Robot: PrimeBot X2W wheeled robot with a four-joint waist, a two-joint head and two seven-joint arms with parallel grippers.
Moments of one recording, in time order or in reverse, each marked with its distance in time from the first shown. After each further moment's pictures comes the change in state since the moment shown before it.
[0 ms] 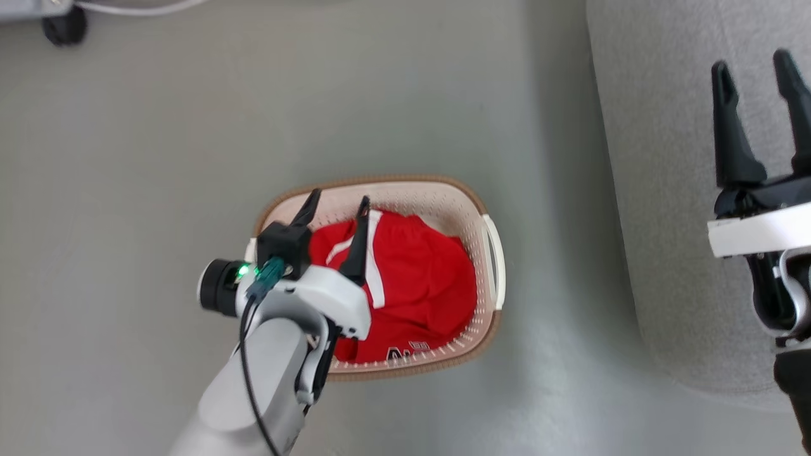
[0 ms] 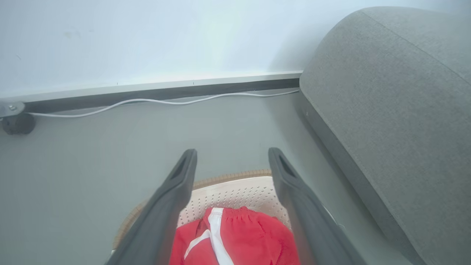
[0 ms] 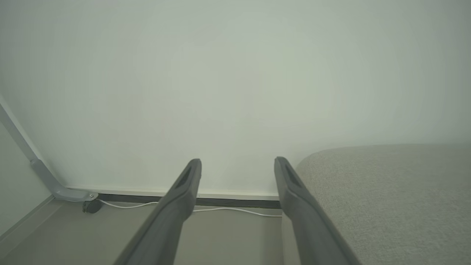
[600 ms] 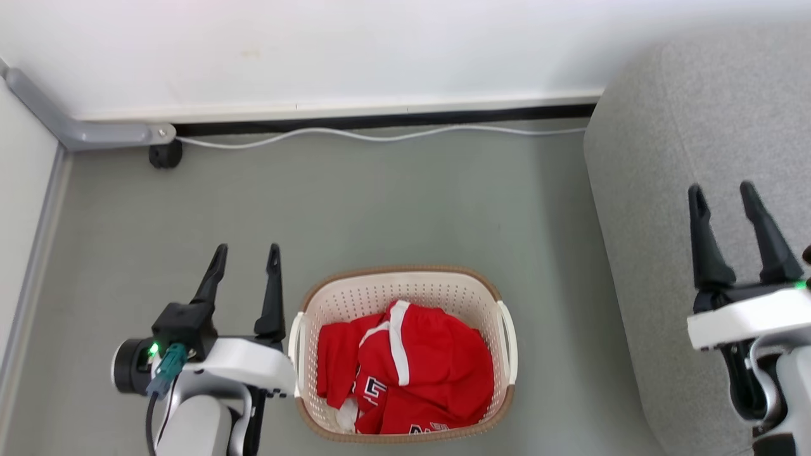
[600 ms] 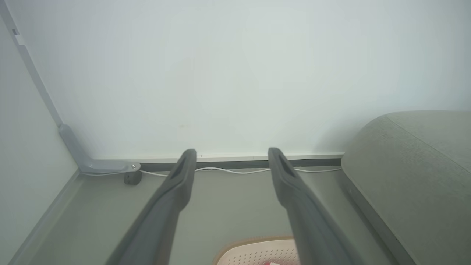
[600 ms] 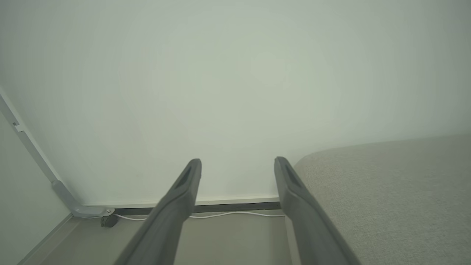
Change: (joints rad) left arm 0.362 -0.001 0.439 -0.305 0.262 -0.103 -0.001; right arm 0.237 0.088 -0.076 0.071 -0.034 0.000 0.000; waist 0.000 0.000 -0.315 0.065
